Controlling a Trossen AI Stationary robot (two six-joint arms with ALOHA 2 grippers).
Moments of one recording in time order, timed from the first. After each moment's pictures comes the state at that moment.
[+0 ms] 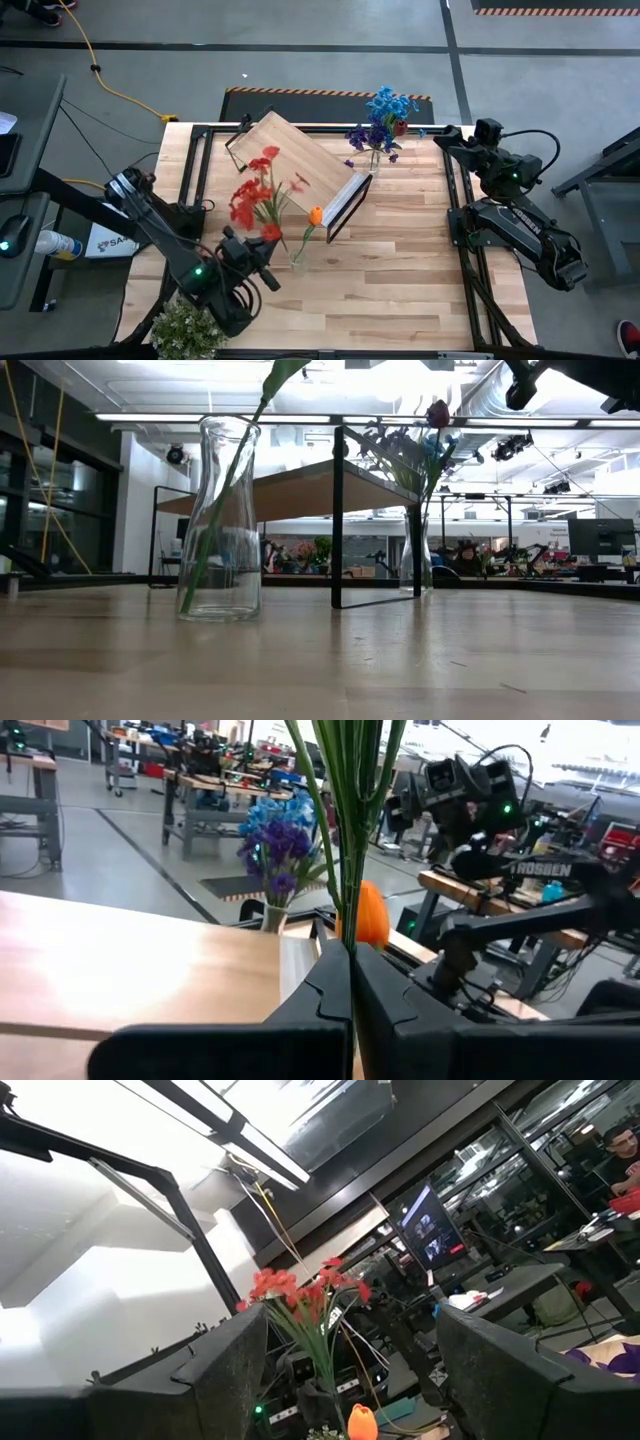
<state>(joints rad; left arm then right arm) -0.79 1.59 1.35 -0.86 -1.57 -1.39 -1.13 0.58 0.34 1.14 -0.98 1.43</state>
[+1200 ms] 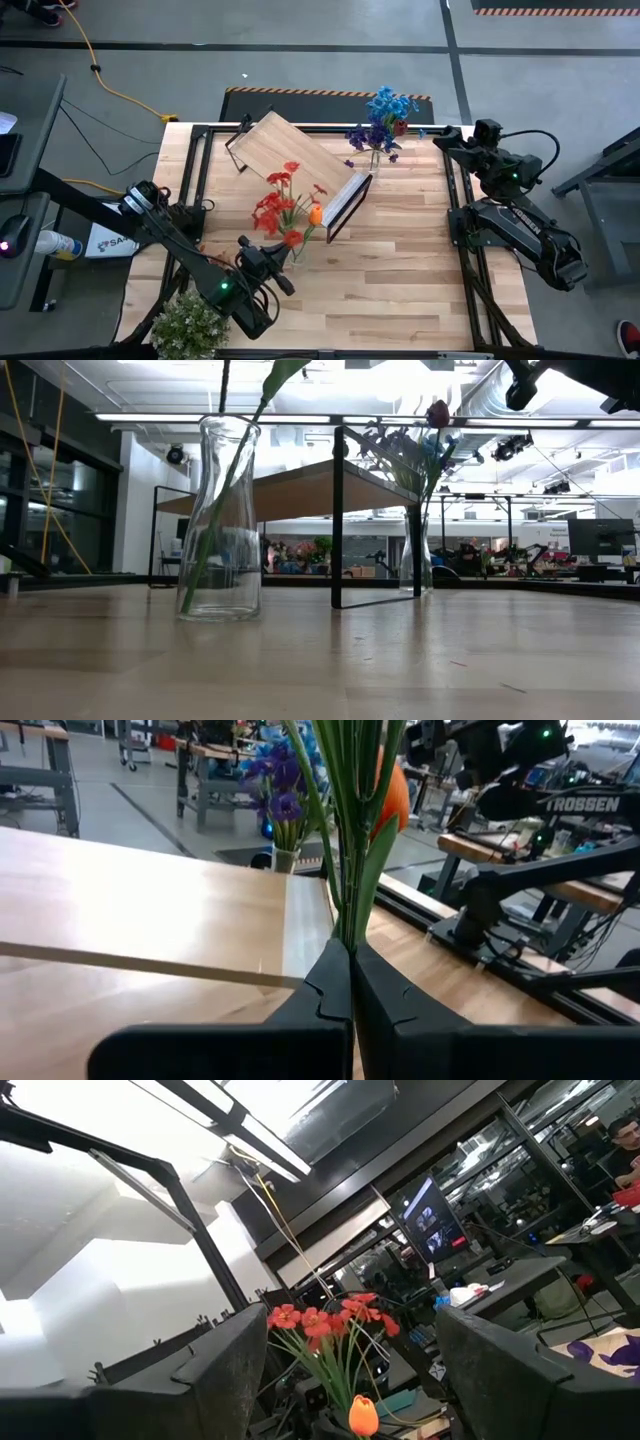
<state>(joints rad) -0.76 1.75 1.35 -0.92 -1.49 -1.58 -1.13 0.58 0.34 1.14 -1.00 1.43</state>
